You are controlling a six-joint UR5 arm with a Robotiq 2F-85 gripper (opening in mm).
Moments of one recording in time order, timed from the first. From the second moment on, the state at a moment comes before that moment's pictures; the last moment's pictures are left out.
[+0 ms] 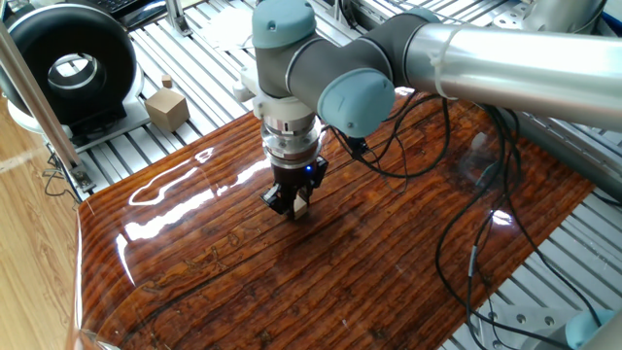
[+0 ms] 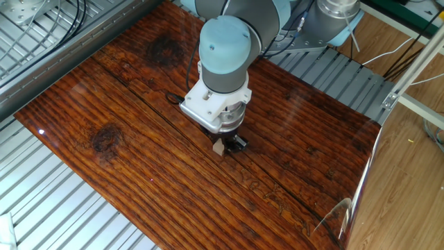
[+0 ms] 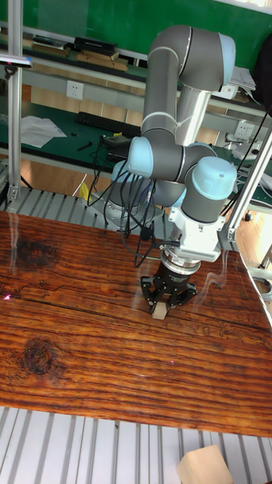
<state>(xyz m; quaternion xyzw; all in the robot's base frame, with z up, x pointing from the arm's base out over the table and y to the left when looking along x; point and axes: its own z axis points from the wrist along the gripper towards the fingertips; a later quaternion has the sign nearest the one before) 0.482 0.116 0.010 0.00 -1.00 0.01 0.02</state>
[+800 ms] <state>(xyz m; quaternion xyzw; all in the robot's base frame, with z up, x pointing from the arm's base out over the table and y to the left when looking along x) 0.483 0.112 0.009 0.00 -1.00 0.01 0.02</state>
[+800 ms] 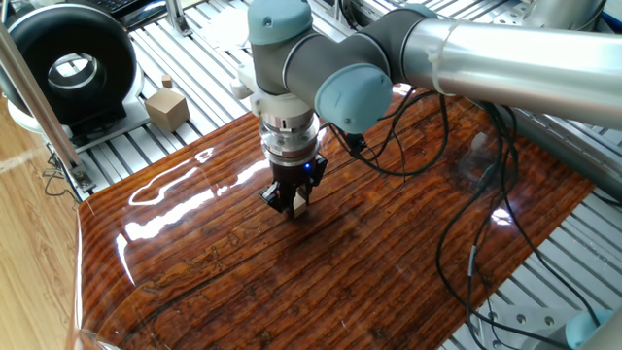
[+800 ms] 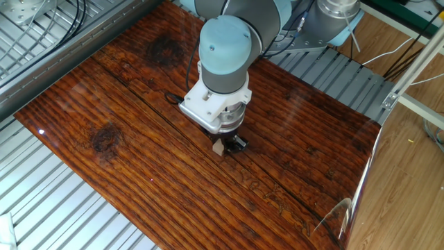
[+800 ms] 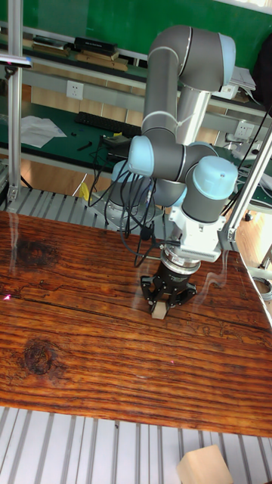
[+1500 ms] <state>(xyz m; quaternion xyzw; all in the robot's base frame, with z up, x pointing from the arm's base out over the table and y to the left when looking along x) 0.483 0.110 0.005 0.01 -1.00 0.01 0.02</state>
